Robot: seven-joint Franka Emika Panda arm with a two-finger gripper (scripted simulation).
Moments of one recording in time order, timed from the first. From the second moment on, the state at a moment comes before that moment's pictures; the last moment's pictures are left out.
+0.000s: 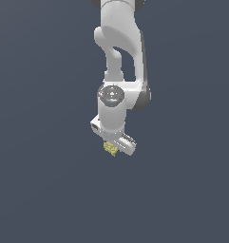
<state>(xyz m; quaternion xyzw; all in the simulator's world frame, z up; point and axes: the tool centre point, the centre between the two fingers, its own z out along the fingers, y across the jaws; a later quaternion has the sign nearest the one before) 0.038 -0.005 0.104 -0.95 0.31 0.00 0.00</state>
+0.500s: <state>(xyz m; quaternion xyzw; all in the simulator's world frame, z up) 0.026 -0.077 0.185 -0.95 0.31 0.00 0.00</state>
